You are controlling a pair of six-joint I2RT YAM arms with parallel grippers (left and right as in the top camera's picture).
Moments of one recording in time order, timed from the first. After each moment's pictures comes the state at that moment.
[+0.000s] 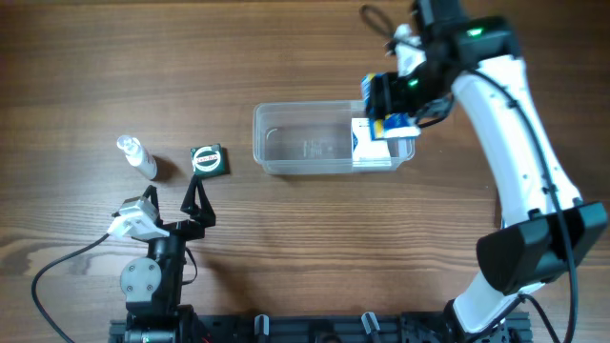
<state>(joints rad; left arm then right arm) 0.03 0.01 0.01 -0.07 0.01 -0.47 0.26 1.85 1.87 -1.40 -0.19 0.14</state>
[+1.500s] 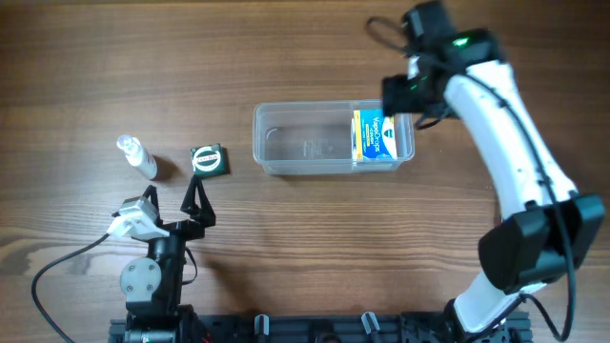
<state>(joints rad) 0.03 0.01 0.01 -0.07 0.01 -0.47 0.21 1.85 1.79 -1.29 0.11 0.26</state>
